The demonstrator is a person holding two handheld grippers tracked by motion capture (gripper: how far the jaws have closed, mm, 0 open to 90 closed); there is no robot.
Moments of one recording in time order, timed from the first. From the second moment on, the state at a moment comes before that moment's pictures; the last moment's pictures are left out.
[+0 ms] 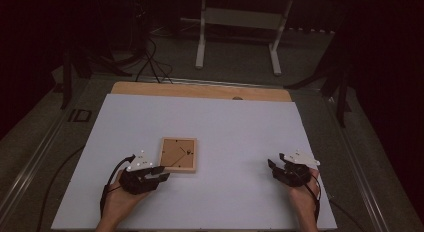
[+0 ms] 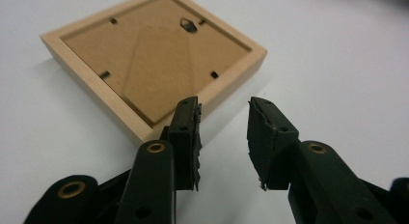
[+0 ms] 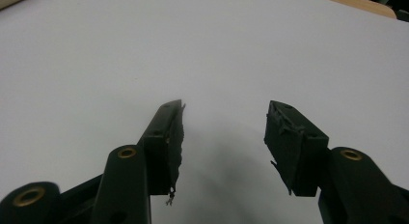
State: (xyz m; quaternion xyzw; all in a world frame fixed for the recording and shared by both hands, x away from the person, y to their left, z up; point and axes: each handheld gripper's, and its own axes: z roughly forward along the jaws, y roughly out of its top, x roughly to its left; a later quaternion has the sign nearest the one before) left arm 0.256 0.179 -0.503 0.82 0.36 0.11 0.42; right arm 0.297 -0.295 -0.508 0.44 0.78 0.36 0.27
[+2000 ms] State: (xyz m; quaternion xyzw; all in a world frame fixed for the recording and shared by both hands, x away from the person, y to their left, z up) left arm 0.315 0.191 -0.508 0.79 0.47 0.20 0.35; right arm 0.293 -0.293 -0.509 0.43 0.78 0.36 0.28
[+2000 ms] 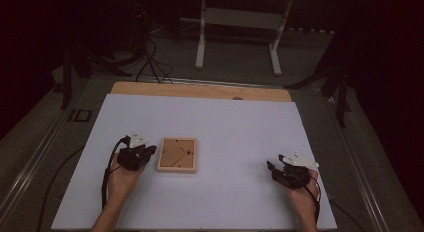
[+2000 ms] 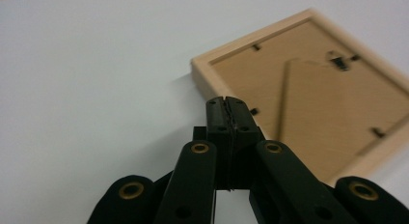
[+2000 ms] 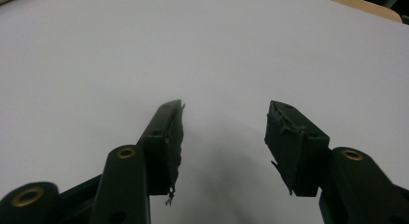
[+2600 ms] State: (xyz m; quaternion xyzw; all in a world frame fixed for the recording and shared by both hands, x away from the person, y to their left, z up) left arm 0.322 0.158 -0.525 0.82 0.44 0.18 0.32; right arm 0.294 -0.291 -0.509 0.42 0.78 0.36 0.28
